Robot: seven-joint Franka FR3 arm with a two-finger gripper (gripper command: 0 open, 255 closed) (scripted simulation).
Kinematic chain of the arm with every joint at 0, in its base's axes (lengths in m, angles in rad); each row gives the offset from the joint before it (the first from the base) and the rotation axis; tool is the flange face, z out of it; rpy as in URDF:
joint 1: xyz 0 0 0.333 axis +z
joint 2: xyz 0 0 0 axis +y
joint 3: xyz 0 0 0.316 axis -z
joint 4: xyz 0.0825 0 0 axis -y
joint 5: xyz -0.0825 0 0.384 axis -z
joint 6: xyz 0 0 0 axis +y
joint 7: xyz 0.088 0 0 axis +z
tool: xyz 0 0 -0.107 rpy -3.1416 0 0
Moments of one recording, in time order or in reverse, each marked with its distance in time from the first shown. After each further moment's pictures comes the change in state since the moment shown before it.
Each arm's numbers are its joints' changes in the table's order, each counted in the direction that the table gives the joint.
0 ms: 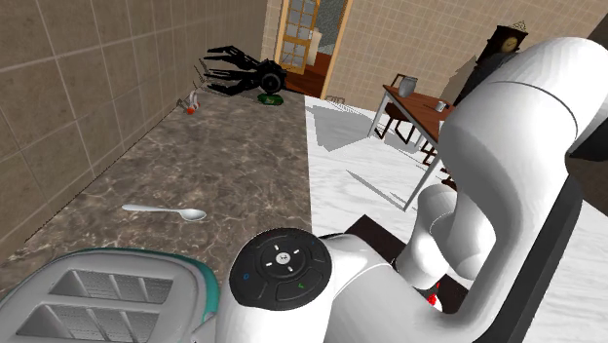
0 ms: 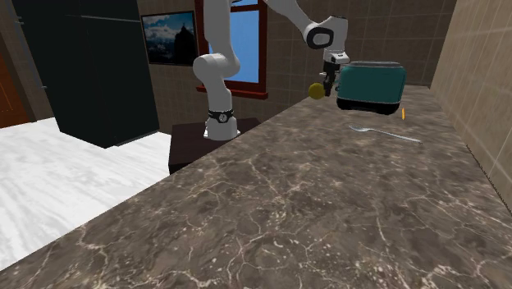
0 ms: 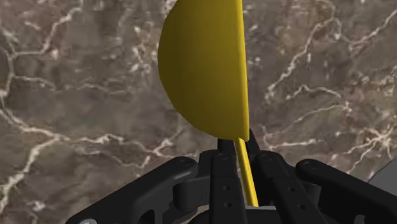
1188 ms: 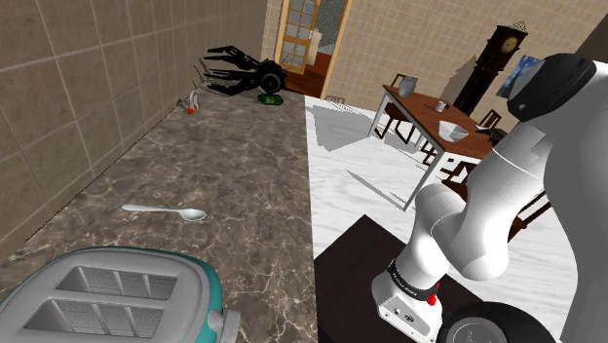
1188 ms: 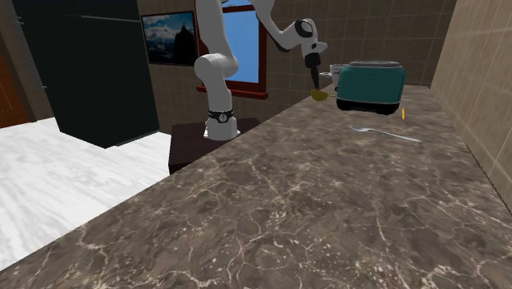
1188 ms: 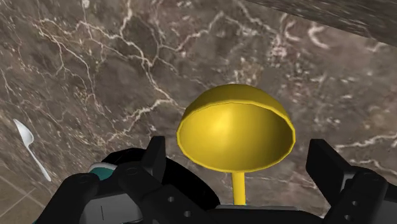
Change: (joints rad) arm 0.100 -0.181 -0.183 -0.090 0.716 0.210 -0.466
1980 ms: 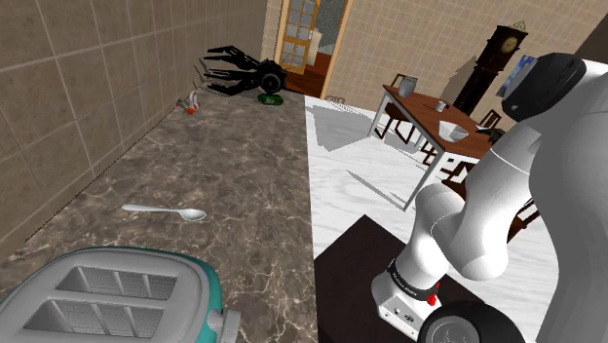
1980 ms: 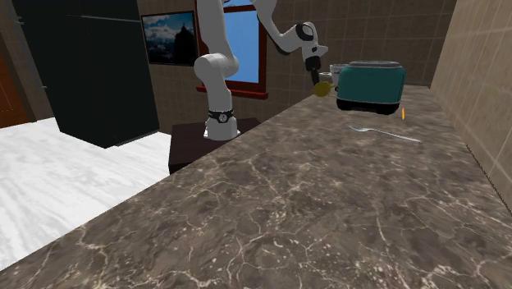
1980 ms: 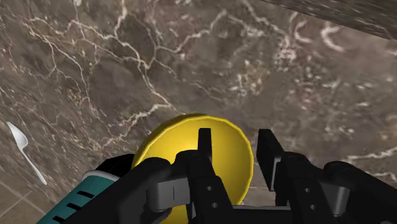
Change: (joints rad) arm -0.014 0.027 0.003 -0.021 0.044 -0.036 -0.027
